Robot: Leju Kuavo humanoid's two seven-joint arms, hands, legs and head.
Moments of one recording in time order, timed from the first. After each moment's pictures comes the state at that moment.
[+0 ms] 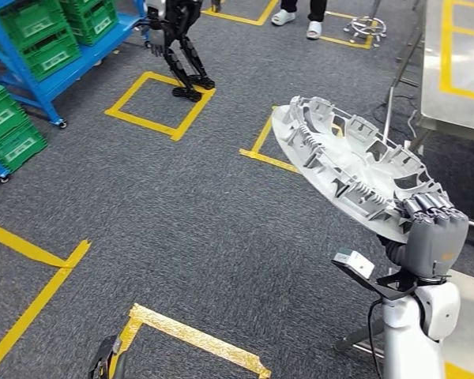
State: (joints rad) left arm -0.15 0.00 -0.40 -0.32 0.52 -0.01 0.17; right arm -0.12 0.14 -0.29 -1.66 1.11 -0.70 -0.69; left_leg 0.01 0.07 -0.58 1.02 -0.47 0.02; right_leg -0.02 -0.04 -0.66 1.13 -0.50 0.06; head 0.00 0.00
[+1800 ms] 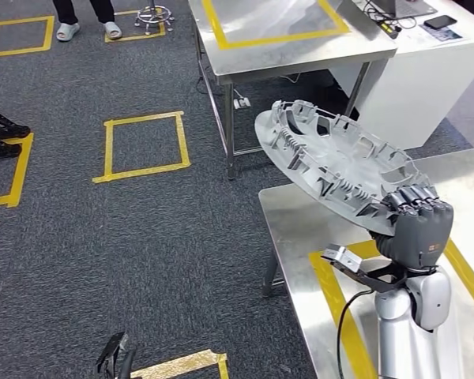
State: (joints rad) left arm -0.19 -0.02 -0.39 -0.30 0.52 -0.07 0.29; right arm -0.15 0.14 -0.27 -1.64 1.17 -0.70 -0.69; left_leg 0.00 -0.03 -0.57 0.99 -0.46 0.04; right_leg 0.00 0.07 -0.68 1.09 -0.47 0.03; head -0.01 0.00
